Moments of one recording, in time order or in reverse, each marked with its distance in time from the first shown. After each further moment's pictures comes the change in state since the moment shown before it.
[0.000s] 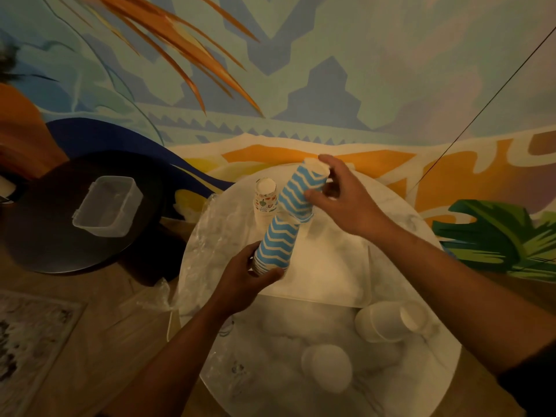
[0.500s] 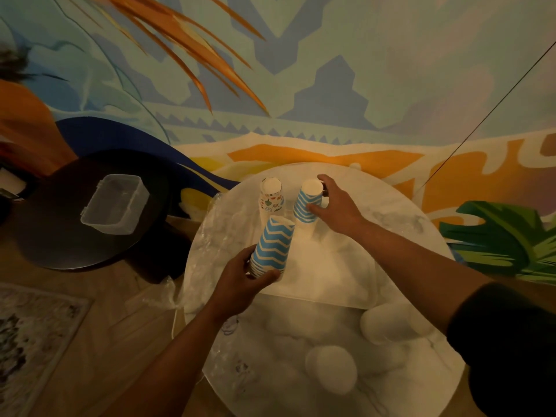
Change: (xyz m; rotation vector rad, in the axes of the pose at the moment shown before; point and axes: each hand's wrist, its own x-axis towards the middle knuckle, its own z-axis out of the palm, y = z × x) left_hand -0.008 -0.003 -0.010 0.027 0.042 -0.017; right_hand 0.037 0.091 0.026 -0.378 -0.036 0.143
